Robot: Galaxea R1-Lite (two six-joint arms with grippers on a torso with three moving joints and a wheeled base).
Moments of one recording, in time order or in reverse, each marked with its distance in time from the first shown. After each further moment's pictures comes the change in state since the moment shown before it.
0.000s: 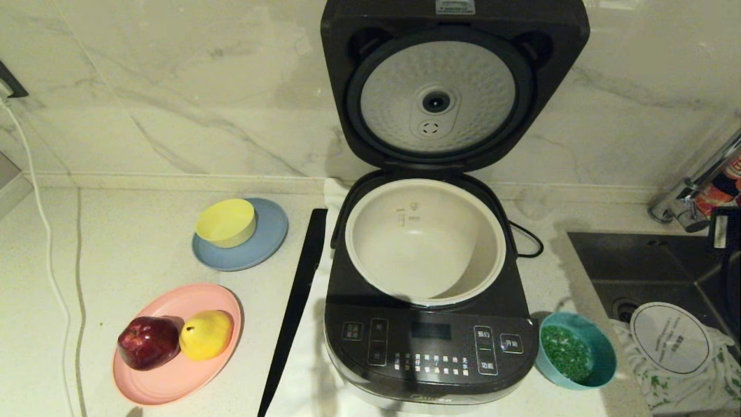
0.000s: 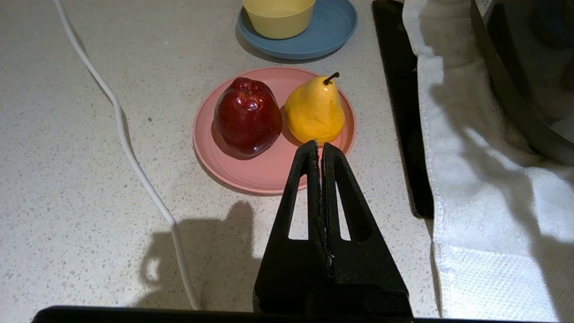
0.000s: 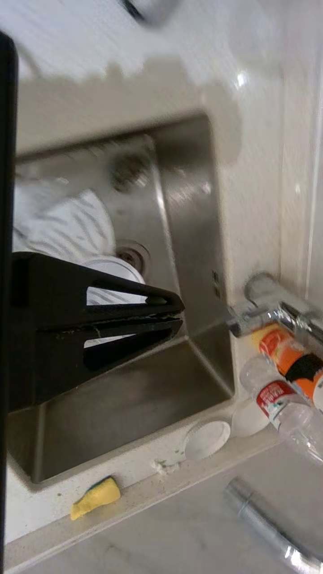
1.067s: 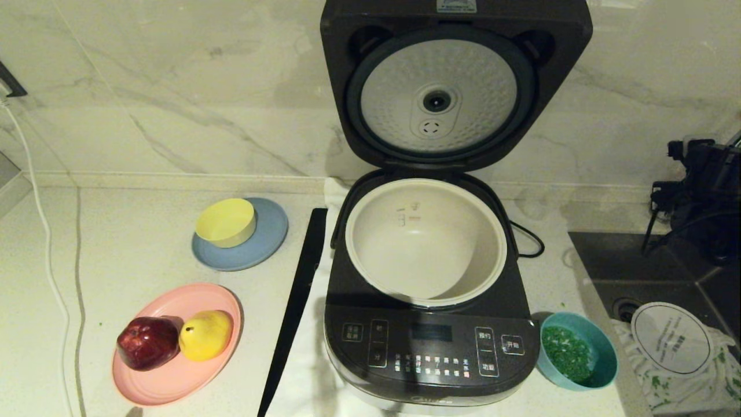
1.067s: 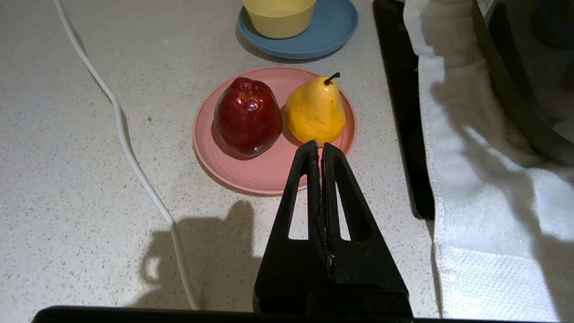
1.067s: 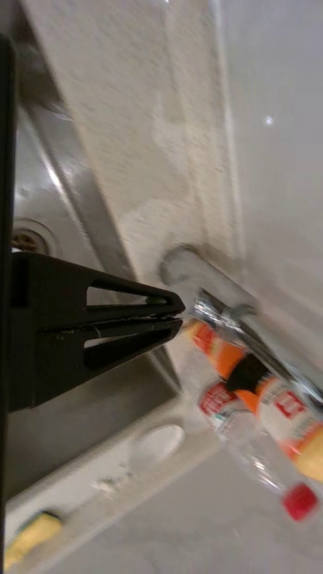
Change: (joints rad) left arm 0.000 0.000 0.000 0.000 0.000 0.000; right arm -0.095 0.604 -0.476 -0.267 -0.077 -0.065
